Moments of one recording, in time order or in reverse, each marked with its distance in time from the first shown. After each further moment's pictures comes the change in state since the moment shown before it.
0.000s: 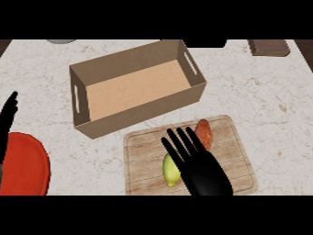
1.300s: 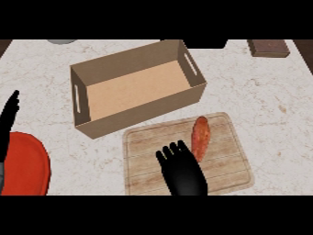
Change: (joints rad) left arm -0.009 -0.080 0.092 -0.022 -0.102 -0.074 0.015; right arm -0.074 0.079 0.089 0.190 0.101 -0.103 0.159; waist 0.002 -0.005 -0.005
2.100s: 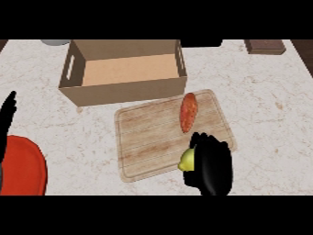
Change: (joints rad) left arm 0.004 -0.009 0.025 -0.006 -0.008 -0.007 0.010; right arm 0.032 0.008 -0.142 -0.044 -0.042 -0.124 0.442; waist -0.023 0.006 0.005
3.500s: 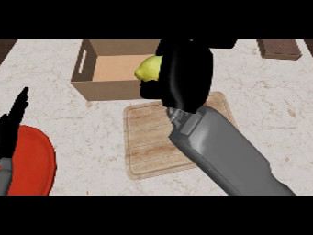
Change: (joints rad) left arm -0.038 -0.036 -0.016 0.015 -0.039 -0.030 -0.020; right arm -0.864 -0.004 -0.133 0.172 -0.314 0.016 0.343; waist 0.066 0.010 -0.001
